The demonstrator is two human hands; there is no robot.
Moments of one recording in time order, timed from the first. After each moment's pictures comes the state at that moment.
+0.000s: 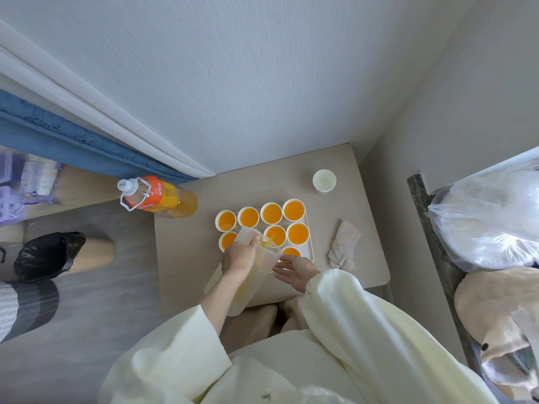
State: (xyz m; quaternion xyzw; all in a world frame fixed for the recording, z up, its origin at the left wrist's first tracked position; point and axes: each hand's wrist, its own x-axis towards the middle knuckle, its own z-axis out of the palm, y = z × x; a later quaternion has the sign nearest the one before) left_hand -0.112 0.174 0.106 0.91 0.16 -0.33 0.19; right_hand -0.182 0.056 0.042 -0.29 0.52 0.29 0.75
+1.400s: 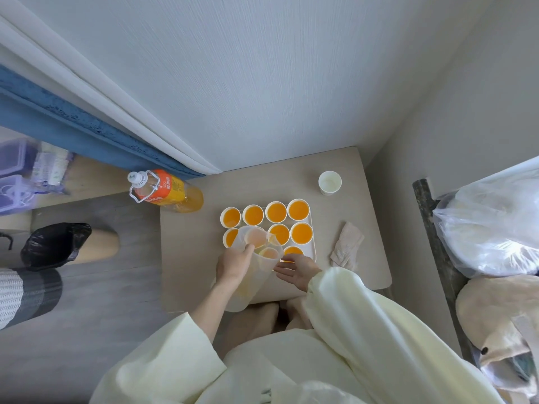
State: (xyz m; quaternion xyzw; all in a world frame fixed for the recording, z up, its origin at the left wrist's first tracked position) left_hand -0.129 0.197 0.117 0.90 0.20 -0.32 0.21; right_hand -0.184 0.057 0.046 -0.30 0.52 0.30 0.74
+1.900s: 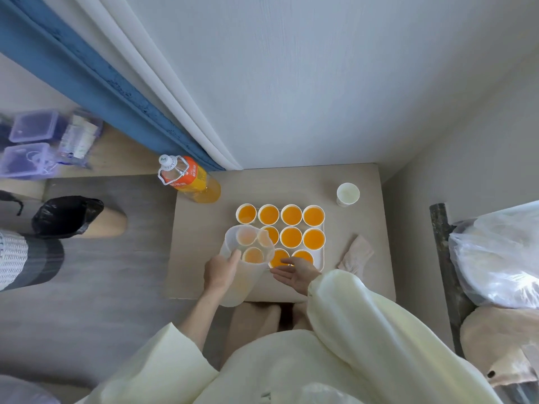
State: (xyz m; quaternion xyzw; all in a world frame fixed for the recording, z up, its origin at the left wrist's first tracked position) left_hand -0.151 0.263 0.121 0.87 0.29 -0.25 0.30; right_hand -0.179 0.085 0.061 -0.32 0.49 0.34 0.74
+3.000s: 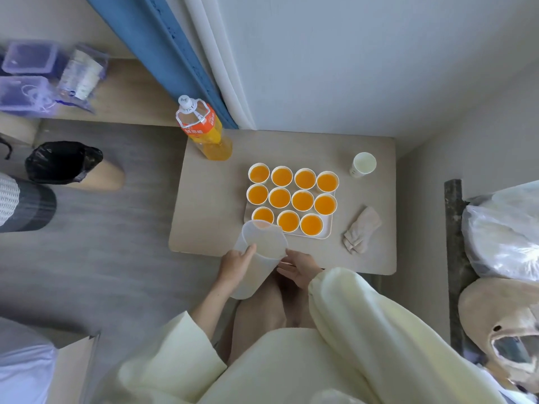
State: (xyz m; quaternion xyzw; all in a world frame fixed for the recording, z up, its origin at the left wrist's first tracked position) left_hand -0.249 0.301 0.095 0.83 0.25 -0.32 0.37; right_hand -0.258 0.138 0.047 -0.41 0.49 0.35 0.68
